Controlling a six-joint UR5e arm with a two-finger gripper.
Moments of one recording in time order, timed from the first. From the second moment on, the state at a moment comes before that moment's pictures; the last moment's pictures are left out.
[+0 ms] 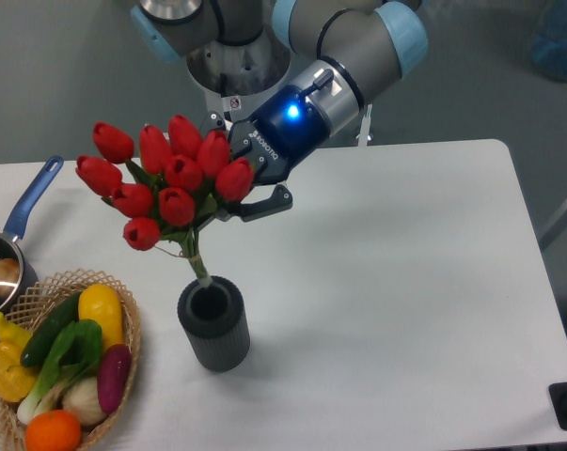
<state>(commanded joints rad) 2.63 -1.67 -1.75 -0.97 0.16 1.08</state>
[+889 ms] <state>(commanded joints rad) 2.87 -1.66 -1.77 -0.98 0.18 1.04</state>
